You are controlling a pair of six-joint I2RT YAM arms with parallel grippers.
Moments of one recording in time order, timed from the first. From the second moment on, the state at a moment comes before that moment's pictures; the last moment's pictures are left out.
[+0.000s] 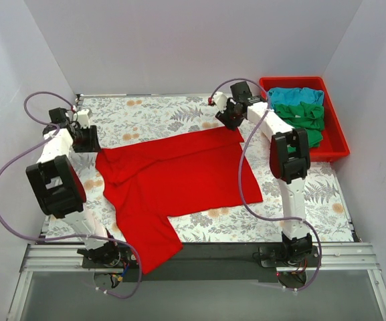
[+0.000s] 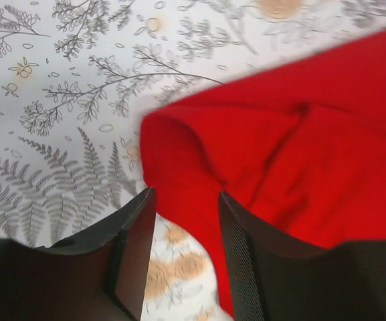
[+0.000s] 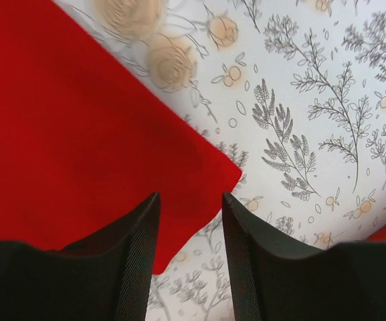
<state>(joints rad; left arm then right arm) 0.37 1.83 1.35 -0.59 0.35 0.30 0.33 2.33 1.99 -0.64 -0.17 -0.73</state>
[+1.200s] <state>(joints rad) 0.10 1.60 1.04 -0.76 0.18 0.30 0.54 2.17 1.90 -0.71 -0.43 -0.53</state>
